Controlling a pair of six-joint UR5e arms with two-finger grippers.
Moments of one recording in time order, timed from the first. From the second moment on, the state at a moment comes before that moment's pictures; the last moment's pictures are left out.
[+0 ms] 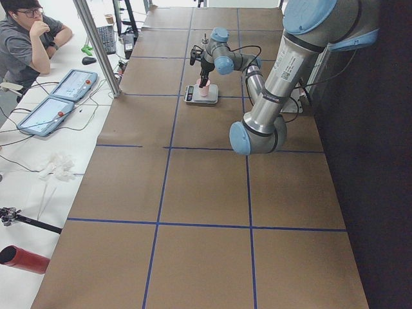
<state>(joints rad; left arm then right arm) -0.55 -2.17 -1.94 -1.62 -1.71 -1.19 1.44 -1.63 1.83 -1.30 2.31 0.04</state>
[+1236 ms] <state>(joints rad) -1.59 -1.68 -1.73 -1.58 -2.16 0.32 1.08 -1.55 2.17 -1.30 2.24 0.83</state>
